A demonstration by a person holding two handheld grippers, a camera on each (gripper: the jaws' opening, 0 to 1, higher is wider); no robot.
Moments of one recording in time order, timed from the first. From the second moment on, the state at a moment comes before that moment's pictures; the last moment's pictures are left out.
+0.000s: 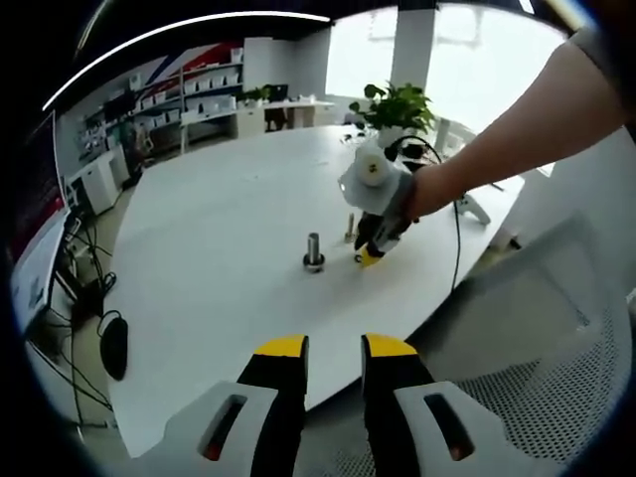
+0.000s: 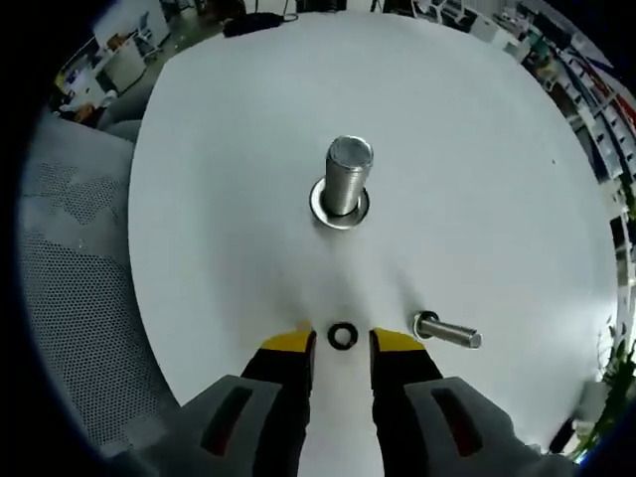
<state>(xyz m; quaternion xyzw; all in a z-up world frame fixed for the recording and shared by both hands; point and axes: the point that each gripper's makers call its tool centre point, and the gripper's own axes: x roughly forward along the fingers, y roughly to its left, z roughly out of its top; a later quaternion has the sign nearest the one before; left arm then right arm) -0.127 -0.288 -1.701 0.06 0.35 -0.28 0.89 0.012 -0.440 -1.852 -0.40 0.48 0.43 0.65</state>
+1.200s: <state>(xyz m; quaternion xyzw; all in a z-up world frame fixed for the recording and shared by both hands) -0.126 -0.289 -1.699 0.06 0.35 -0.28 0.89 0.026 -0.443 -1.855 -0.37 0.56 0.40 0.63</state>
